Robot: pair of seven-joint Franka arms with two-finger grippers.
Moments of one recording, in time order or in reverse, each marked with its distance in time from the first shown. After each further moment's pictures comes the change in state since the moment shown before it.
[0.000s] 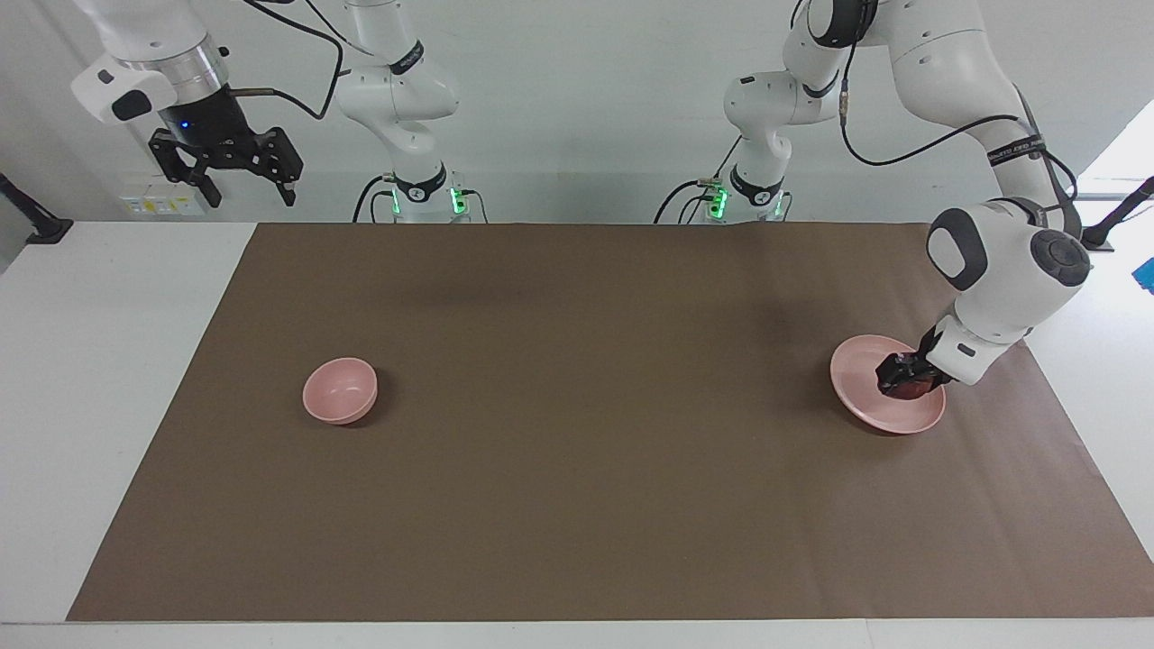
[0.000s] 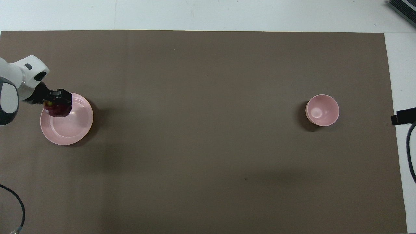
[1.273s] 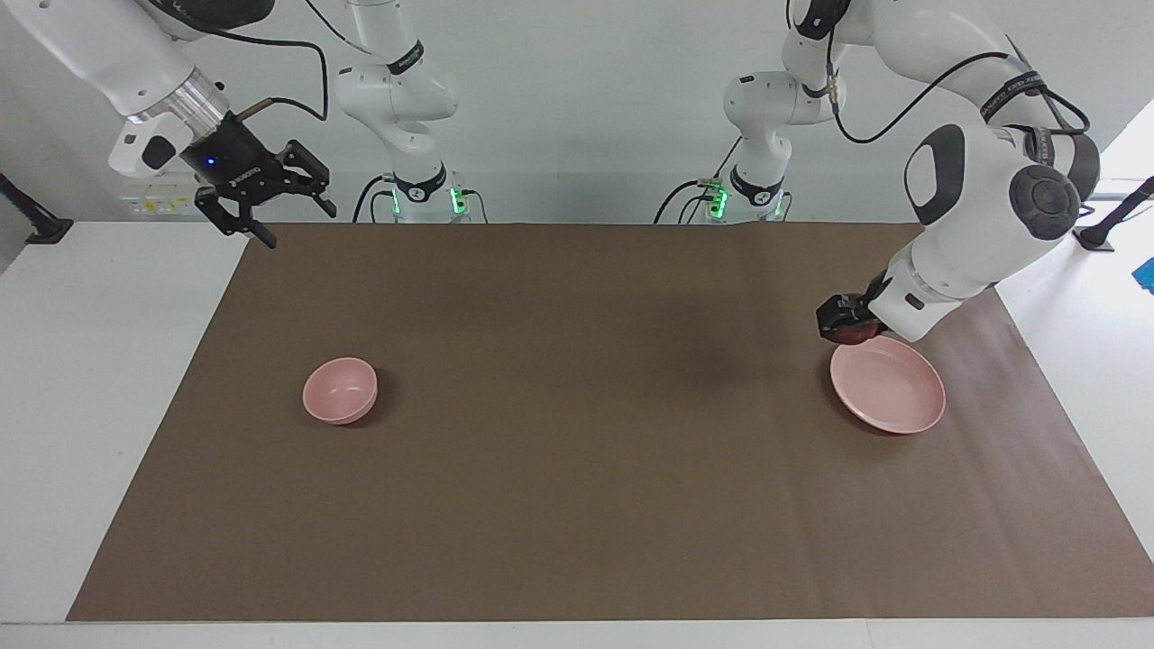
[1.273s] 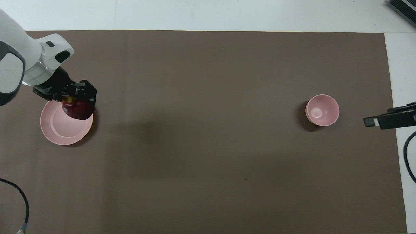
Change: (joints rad) left arm -0.031 -0.005 -0.227 0.278 -0.020 -0.436 -0.222; right arm -0.074 -0.010 -0.013 -0.166 0.413 0.126 -0.317
